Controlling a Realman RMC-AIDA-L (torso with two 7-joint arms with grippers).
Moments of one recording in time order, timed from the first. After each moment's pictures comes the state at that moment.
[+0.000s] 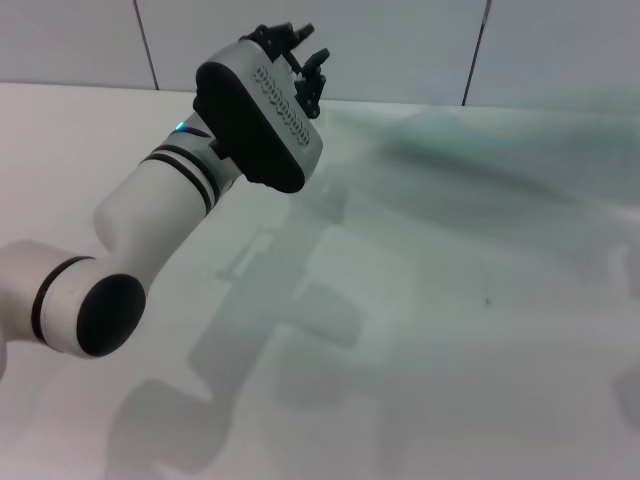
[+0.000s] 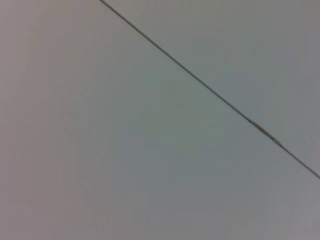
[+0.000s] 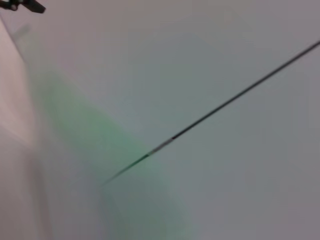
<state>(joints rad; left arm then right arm) -0.62 -2.03 -0.98 -0.71 2.26 0.51 1.04 0.11 2.03 -1.62 -1.89 -2.89 -0.77 2.28</state>
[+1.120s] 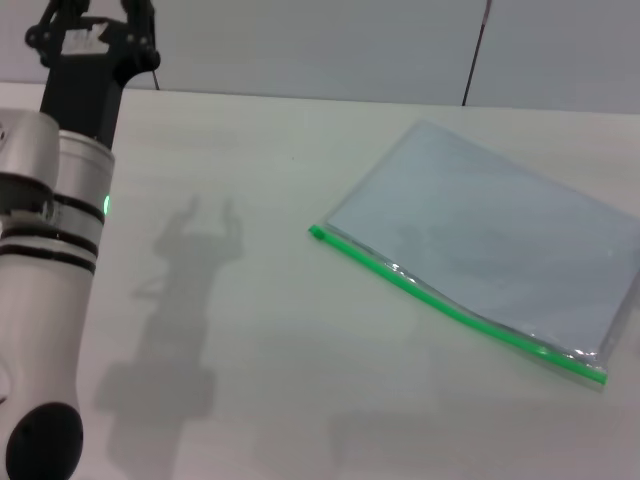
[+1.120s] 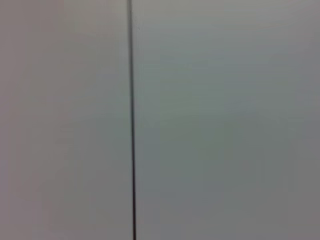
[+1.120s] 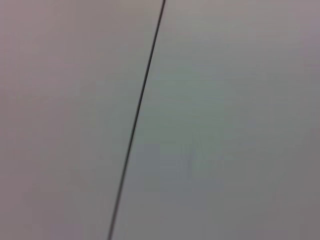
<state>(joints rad) -0.30 -2.03 -0.91 -0.89 2.10 1.09 0.43 0.02 2.03 -2.03 -1.18 -2.47 0.81 2.60</state>
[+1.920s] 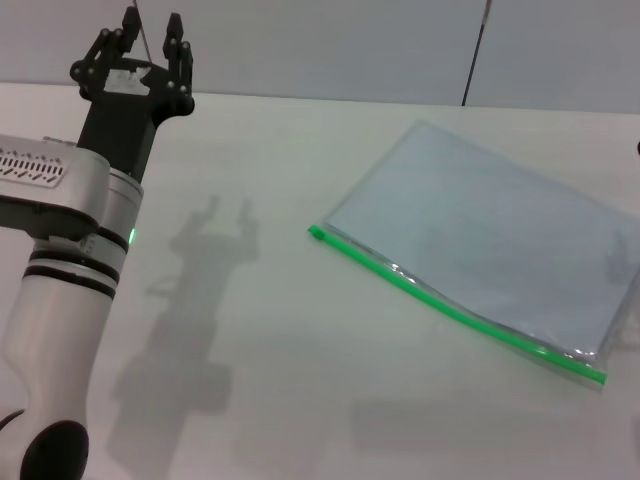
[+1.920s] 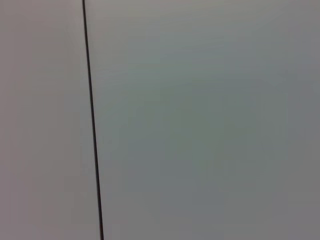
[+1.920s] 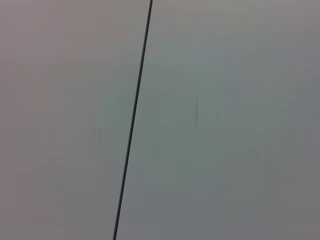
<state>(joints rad) -0.39 -2.04 -0.76 -0.70 2.03 1.15 0.42 0.17 2.02 -2.23 -0.92 -2.20 0.99 2.60</state>
